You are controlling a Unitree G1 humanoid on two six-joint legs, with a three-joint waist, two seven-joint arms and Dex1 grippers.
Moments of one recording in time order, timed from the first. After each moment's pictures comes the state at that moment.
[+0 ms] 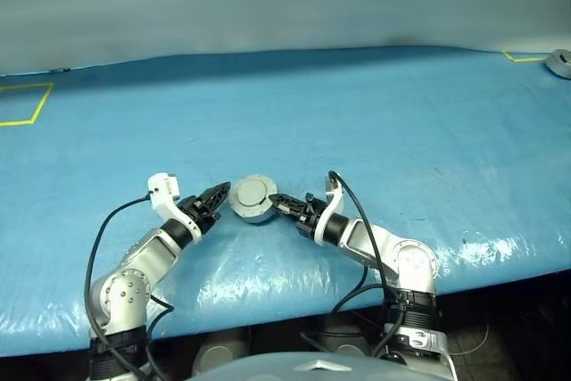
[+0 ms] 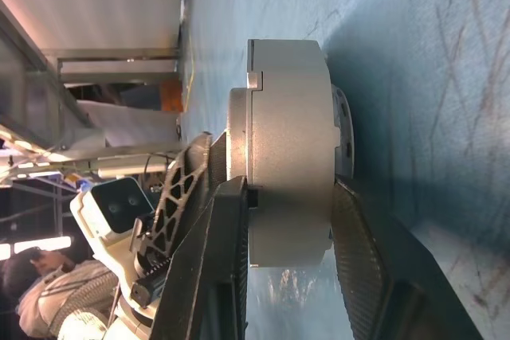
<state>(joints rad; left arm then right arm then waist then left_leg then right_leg) 0.02 0.13 0.31 -0.32 -0.90 0.83 -0.20 -0.18 0.09 -0.23 -0.01 1.42 1.15 -0.24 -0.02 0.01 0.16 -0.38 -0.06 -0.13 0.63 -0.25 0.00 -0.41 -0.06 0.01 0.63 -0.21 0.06</state>
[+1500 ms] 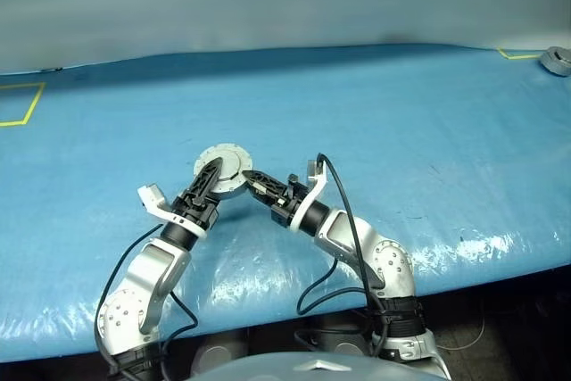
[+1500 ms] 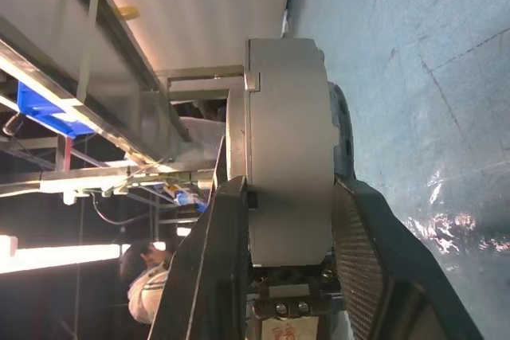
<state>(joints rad) 0.10 0.02 0.29 -0.30 -1.74 0.70 0.09 -0.17 0.06 0.09 -0.15 1.71 0.82 -0.32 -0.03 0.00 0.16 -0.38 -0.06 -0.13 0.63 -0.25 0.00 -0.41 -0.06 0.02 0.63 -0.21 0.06</state>
